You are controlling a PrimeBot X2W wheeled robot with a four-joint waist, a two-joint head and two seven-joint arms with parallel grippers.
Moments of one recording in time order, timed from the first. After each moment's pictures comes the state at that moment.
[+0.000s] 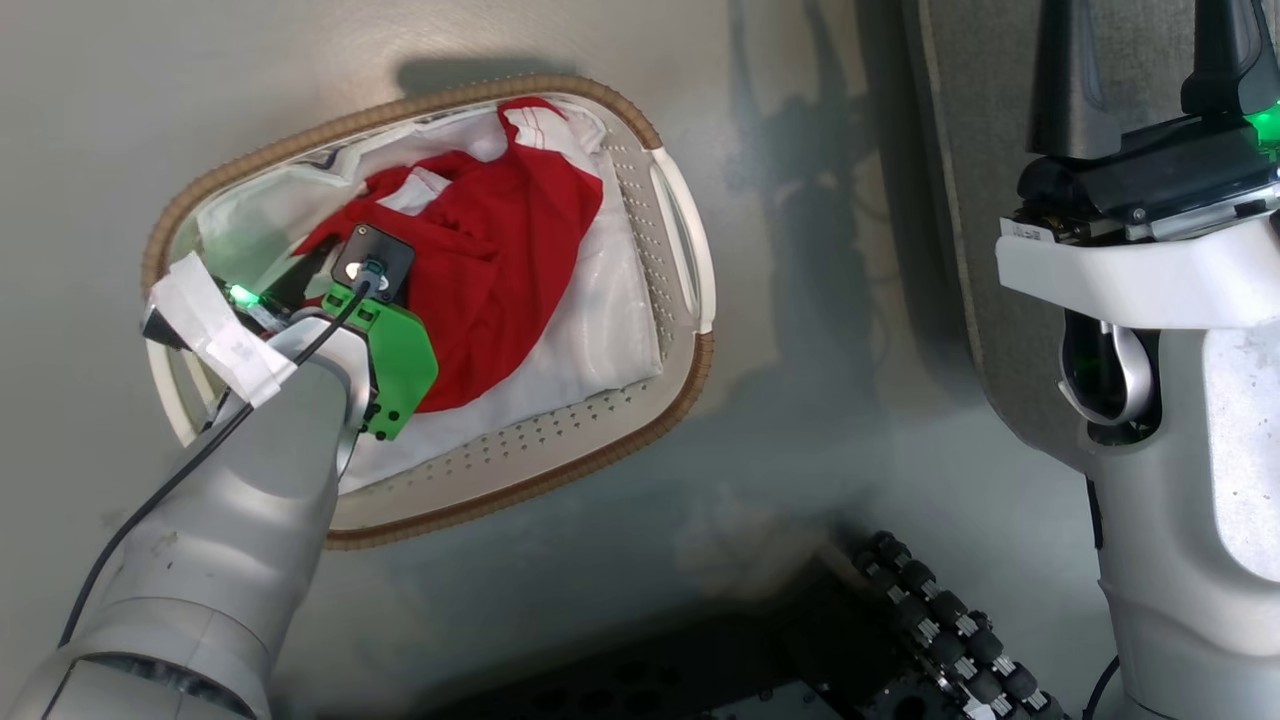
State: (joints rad) left arm -0.96 0.13 -0.62 1.23 -0.10 -0.03 -0.08; right arm -0.63 -0.05 0.05 -0.13 0.17 0.13 -0.26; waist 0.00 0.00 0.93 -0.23
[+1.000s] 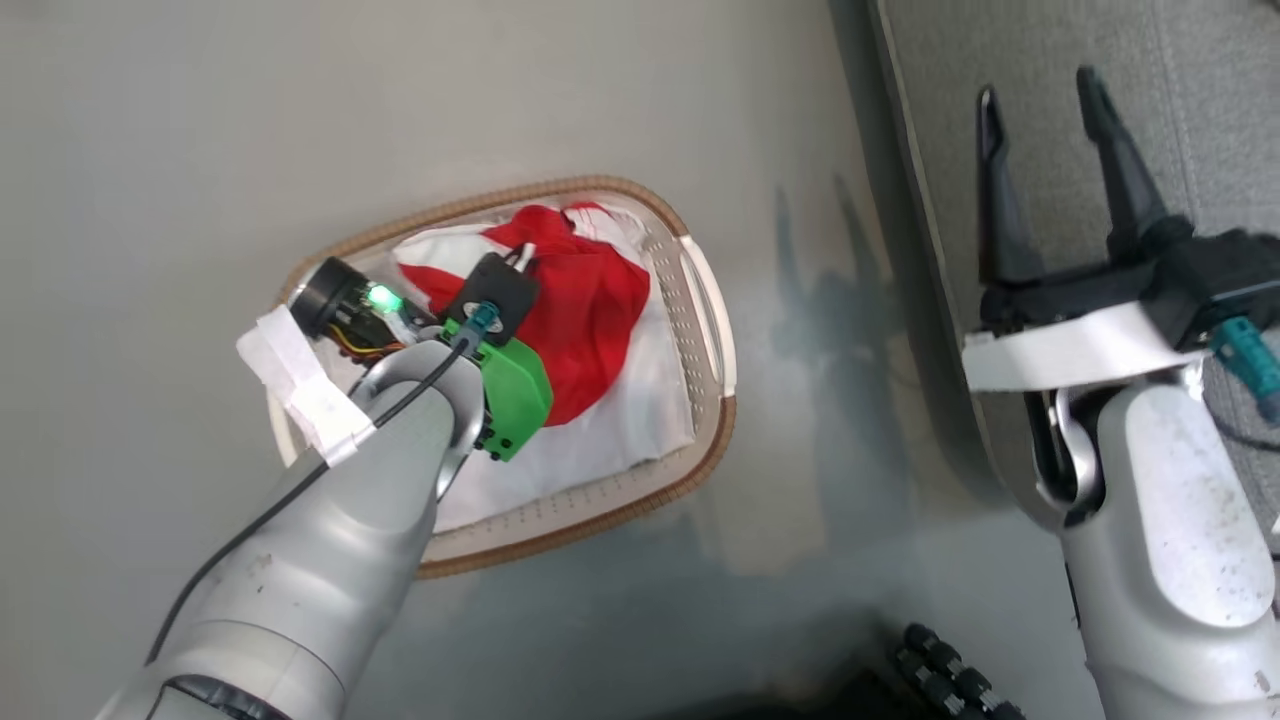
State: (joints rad) left arm -0.91 0.06 -0.71 1.10 -0.14 -0.11 -0.25; right arm -0.50 -0.05 0.02 0.08 0.08 0.13 -0.26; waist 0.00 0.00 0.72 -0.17
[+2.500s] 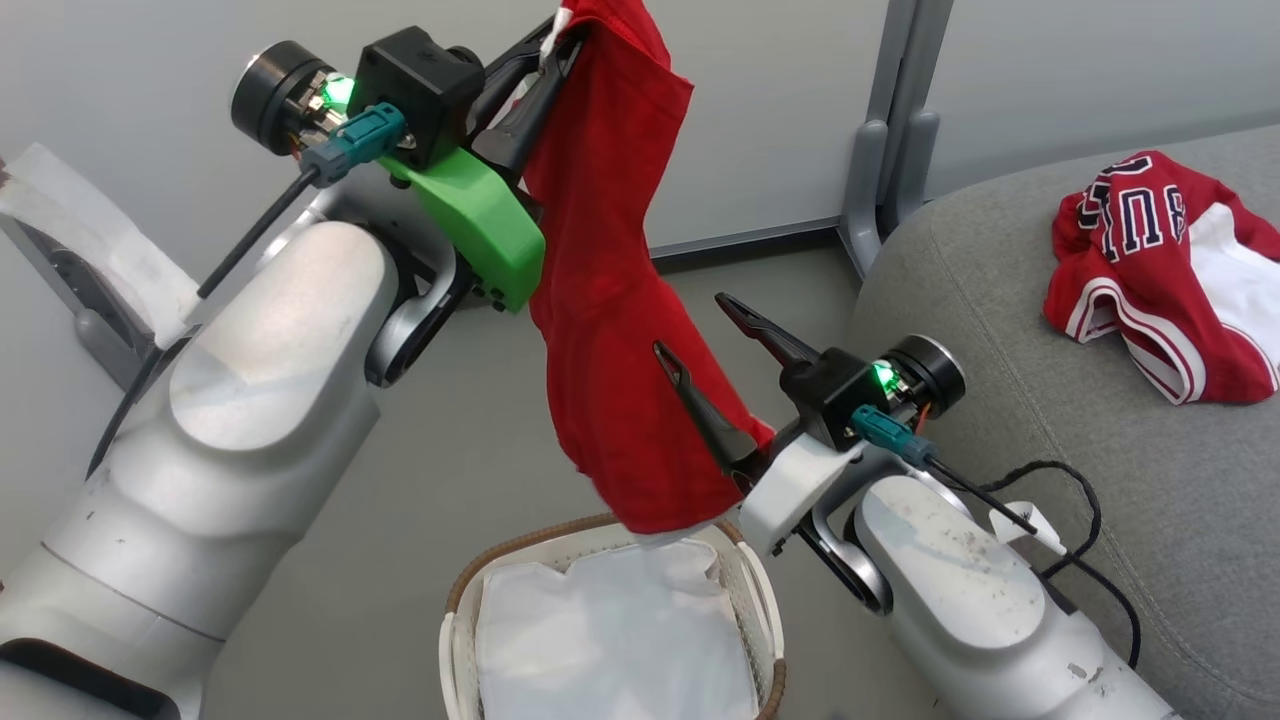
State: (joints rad) left arm -1.02 0.30 -0.82 0.45 -0.58 -0.13 -0.09; right arm -0.55 -0.05 0.55 0.45 0.20 0.13 -0.26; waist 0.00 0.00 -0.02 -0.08
